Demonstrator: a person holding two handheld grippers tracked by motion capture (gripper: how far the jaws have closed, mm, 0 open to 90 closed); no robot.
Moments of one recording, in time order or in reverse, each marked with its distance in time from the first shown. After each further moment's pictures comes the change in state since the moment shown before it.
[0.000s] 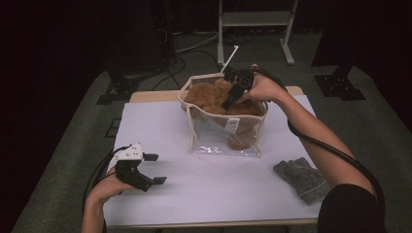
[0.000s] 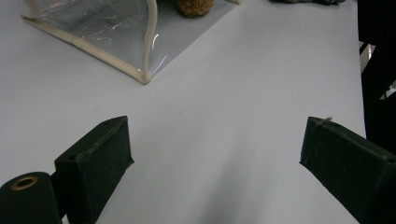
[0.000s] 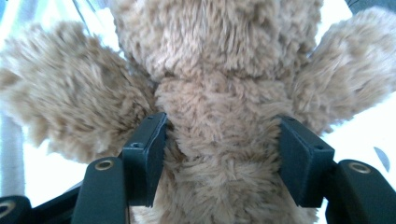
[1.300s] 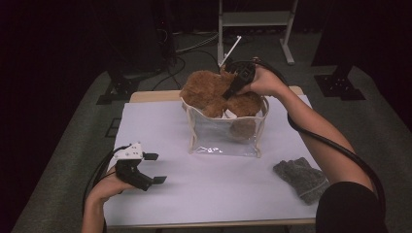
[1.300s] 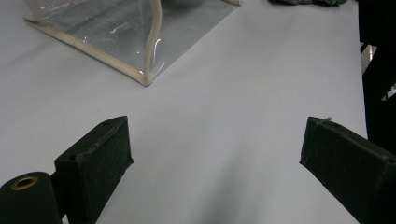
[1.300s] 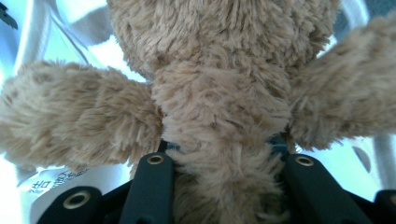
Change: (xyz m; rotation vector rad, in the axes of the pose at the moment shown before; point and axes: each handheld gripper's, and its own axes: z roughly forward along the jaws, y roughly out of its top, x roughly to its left) left arm 0.000 0.001 0.000 -0.001 0.001 0.006; right arm -0.005 0.006 -0.016 -0.029 -0.016 0.039
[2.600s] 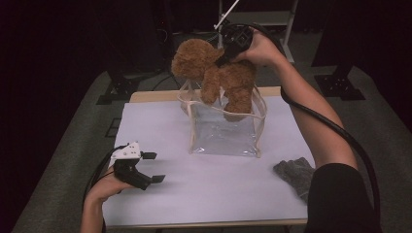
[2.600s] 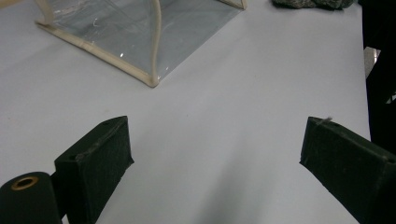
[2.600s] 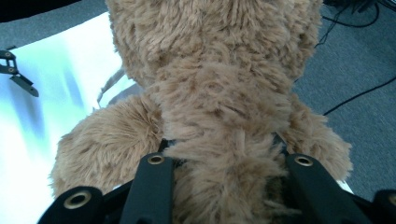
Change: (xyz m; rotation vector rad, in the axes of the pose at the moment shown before) left arm 0.002 -0.001 -0.005 -0.007 0.017 -0.005; right arm -0.021 0.057 -0.066 -0.134 -0.044 0.012
